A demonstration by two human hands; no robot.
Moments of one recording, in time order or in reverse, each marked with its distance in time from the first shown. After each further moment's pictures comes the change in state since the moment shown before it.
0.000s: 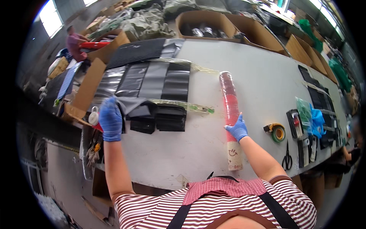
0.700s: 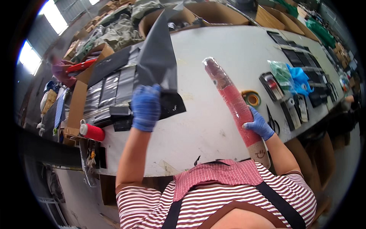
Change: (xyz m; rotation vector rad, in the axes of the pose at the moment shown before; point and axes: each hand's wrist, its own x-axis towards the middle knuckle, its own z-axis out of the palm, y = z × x) left_hand 0.034 0.307 -0.043 -0.120 -0.226 0.384; right_hand -0.132 0.198 -0.166 1.038 -0.286 -0.292
